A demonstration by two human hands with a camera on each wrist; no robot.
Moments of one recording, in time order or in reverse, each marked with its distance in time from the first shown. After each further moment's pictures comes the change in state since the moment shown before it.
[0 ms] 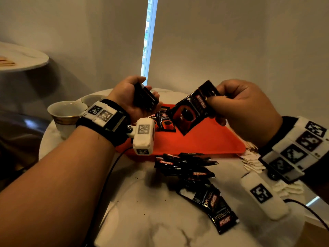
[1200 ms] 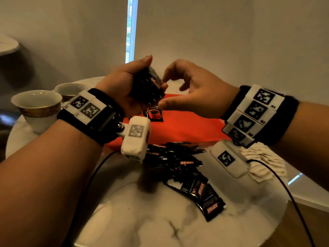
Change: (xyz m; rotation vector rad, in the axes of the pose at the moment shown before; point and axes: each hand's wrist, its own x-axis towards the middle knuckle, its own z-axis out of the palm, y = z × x) left_hand -0.004 -0.025 0.022 0.118 -0.327 0.066; right_hand 0.031 0.000 0.021 -0.374 -0.374 -0.099
